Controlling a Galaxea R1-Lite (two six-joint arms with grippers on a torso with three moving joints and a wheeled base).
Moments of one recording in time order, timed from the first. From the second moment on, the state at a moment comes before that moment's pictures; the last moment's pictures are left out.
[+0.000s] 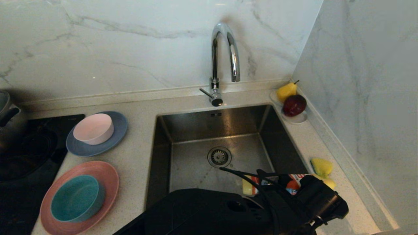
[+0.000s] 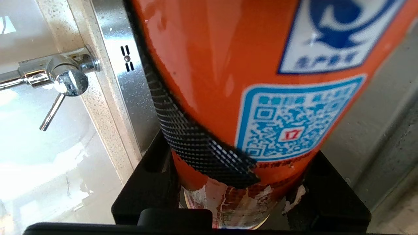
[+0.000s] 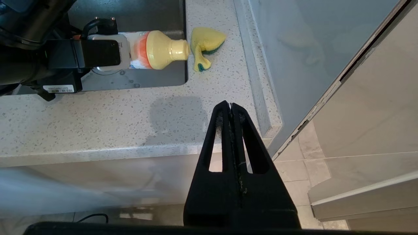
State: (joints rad) left arm -1.15 2.55 -1.92 0.19 1.04 0.77; right arm 0.00 0.00 0.00 0.00 0.00 0.02
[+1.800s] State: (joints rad) left arm -1.15 2.46 -1.92 -0.02 0.99 0.70; right arm 0.00 0.00 0.00 0.00 0.00 0.02
